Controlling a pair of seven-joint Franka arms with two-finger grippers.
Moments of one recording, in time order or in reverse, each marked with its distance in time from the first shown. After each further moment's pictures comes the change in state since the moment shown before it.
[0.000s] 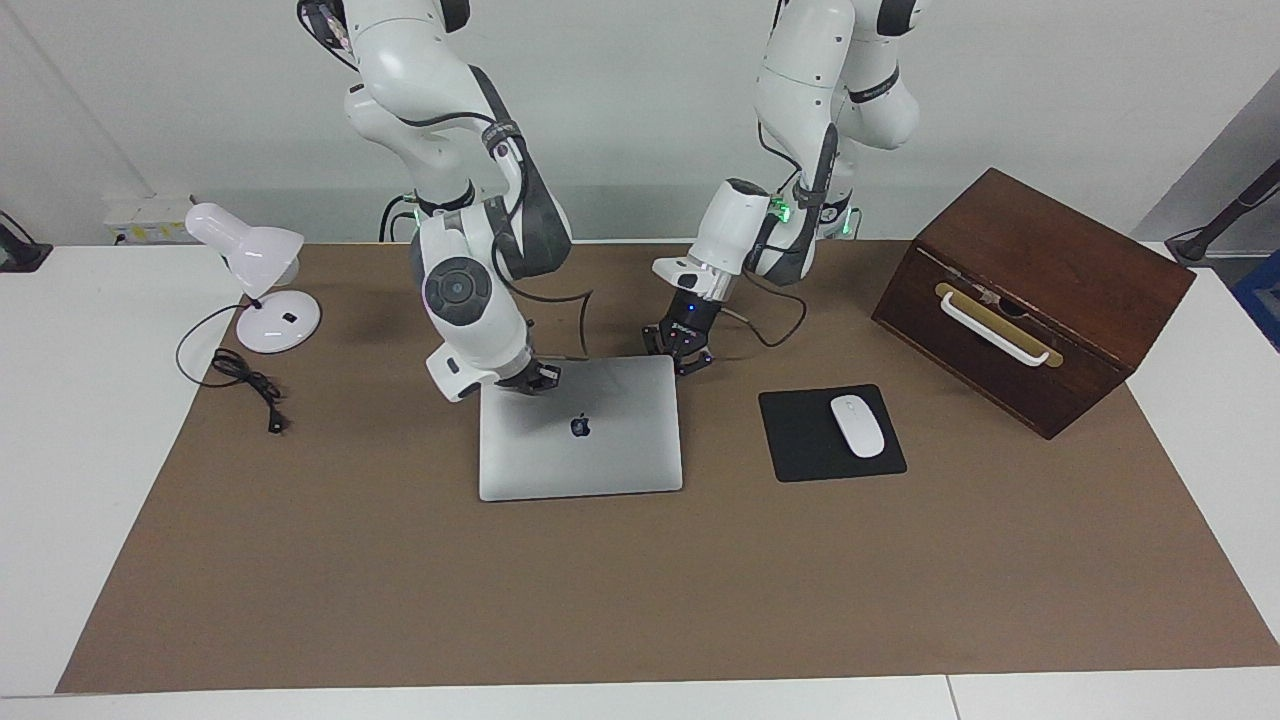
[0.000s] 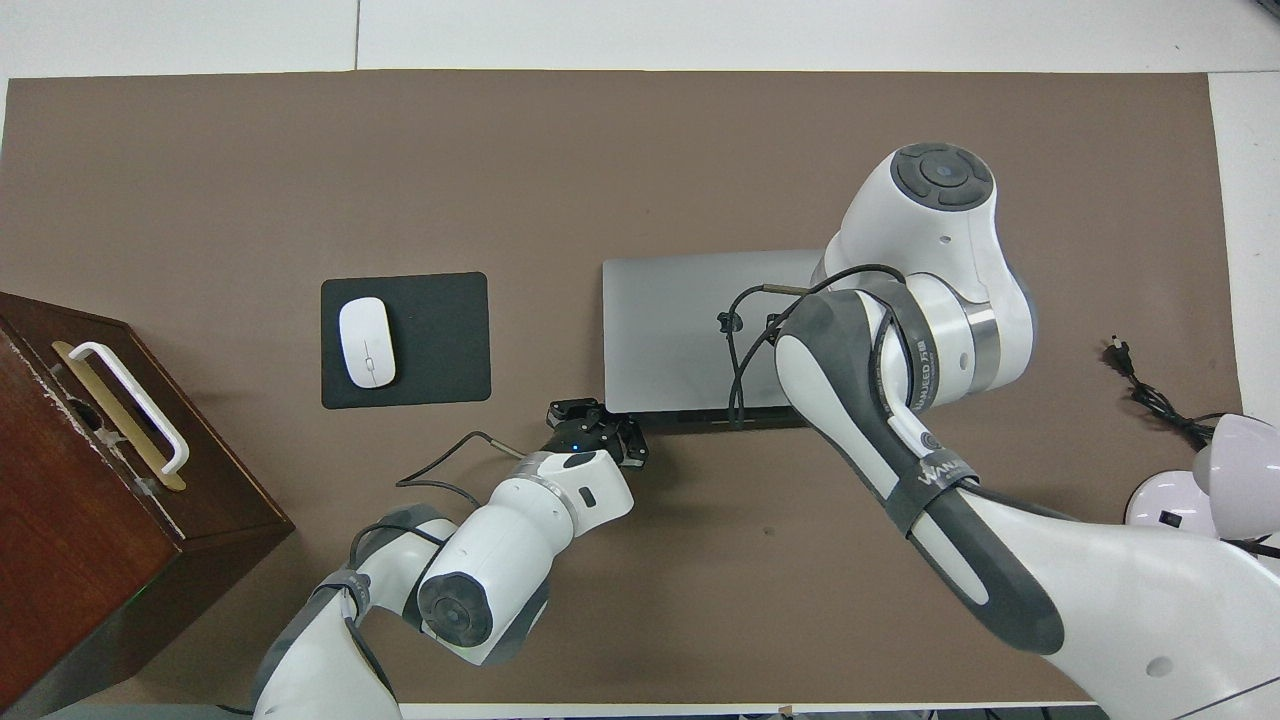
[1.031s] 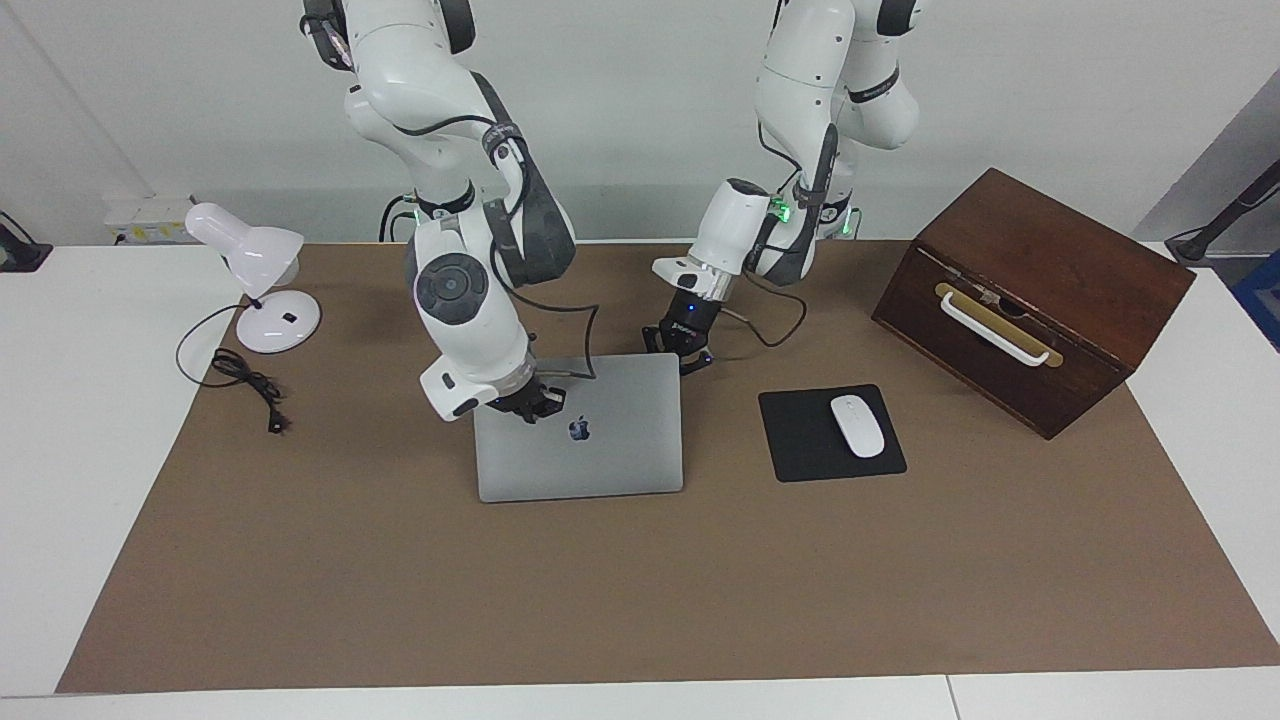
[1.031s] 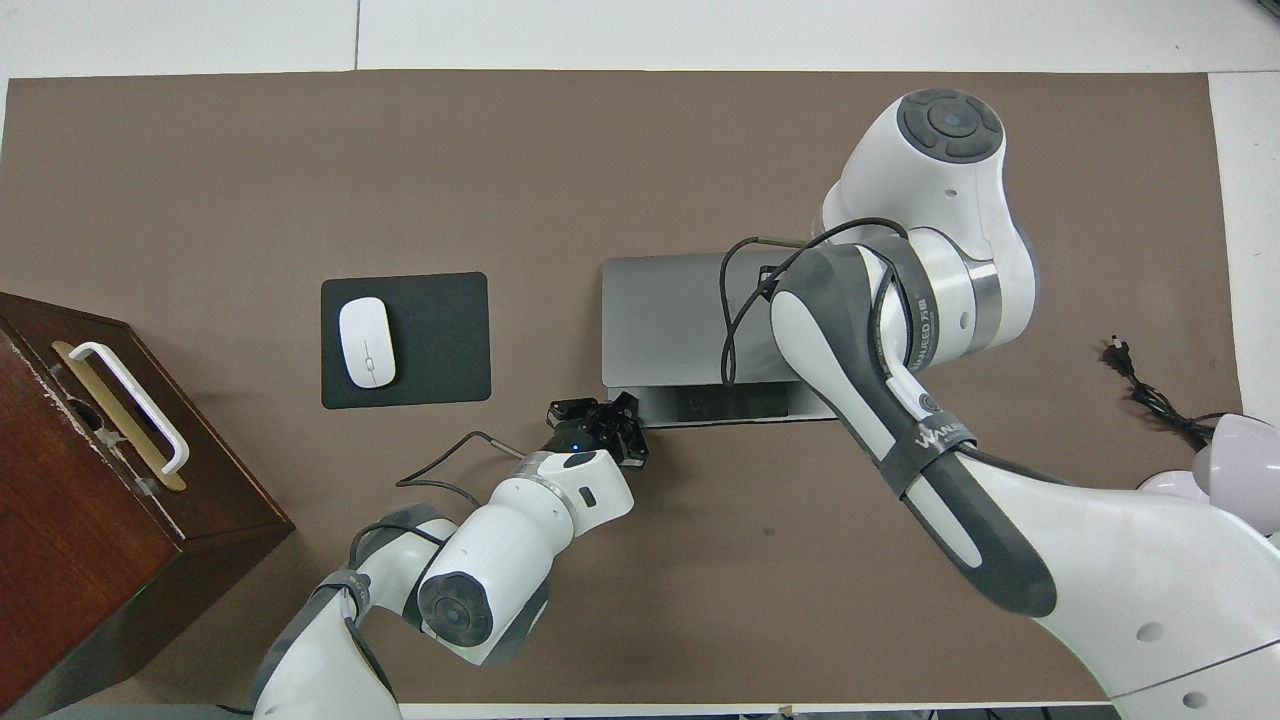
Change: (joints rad) left arm 0.000 -0.001 0.000 0.001 0.000 -0.002 0.000; right arm -0.004 0.070 -0.005 0.144 -0.002 0.000 0.001
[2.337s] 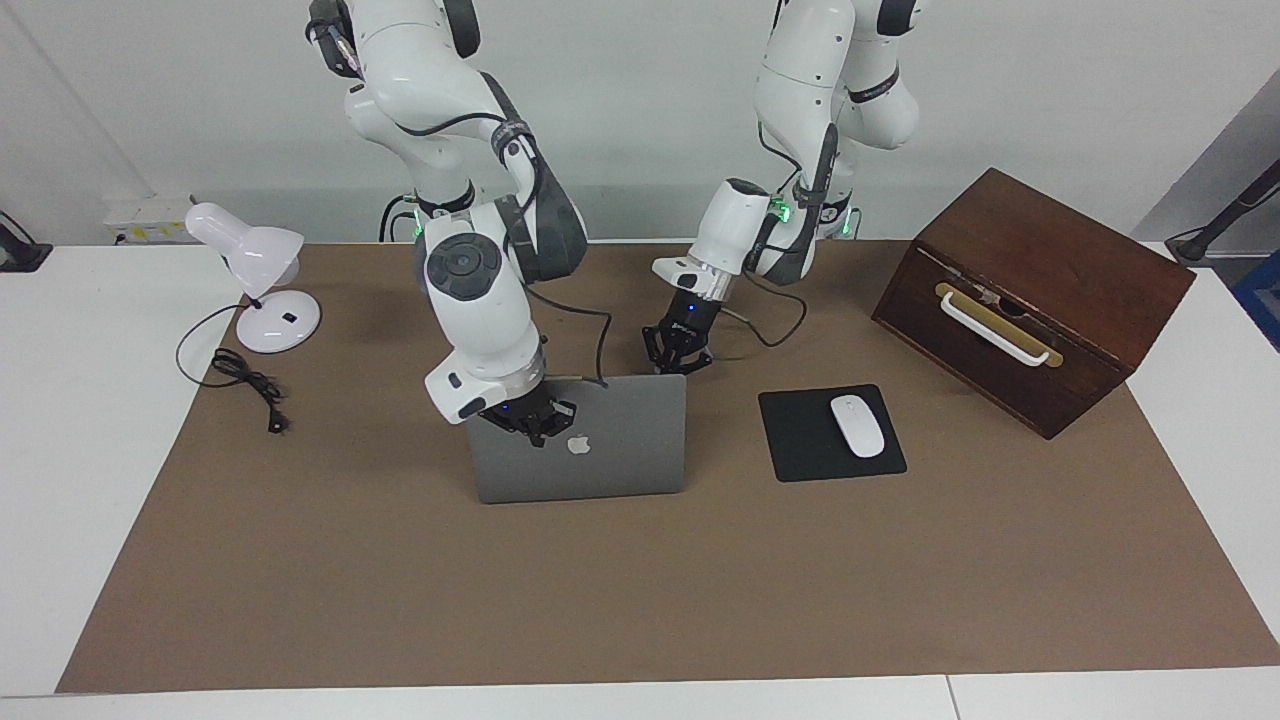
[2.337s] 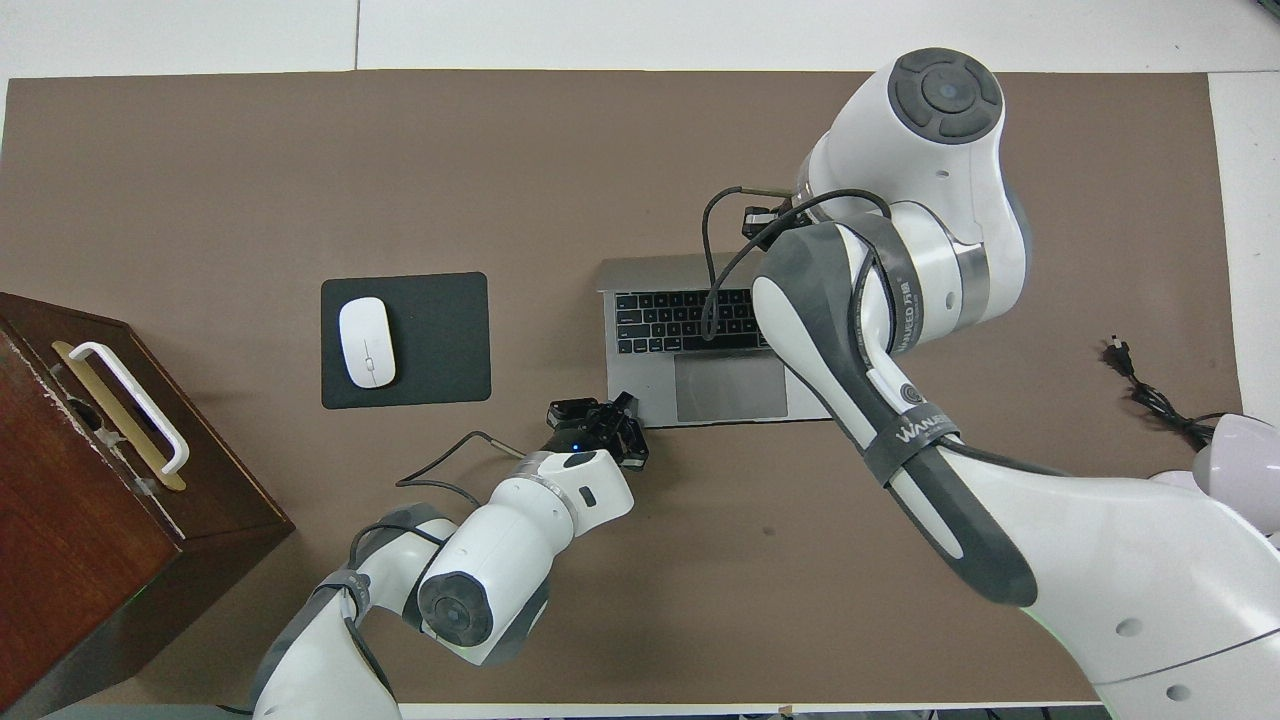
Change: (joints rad) left arm 0.000 -0.001 0.000 0.000 0.000 -0.002 0.000; right arm 0.018 0.054 -0.002 0.130 -0.061 0.122 0.021
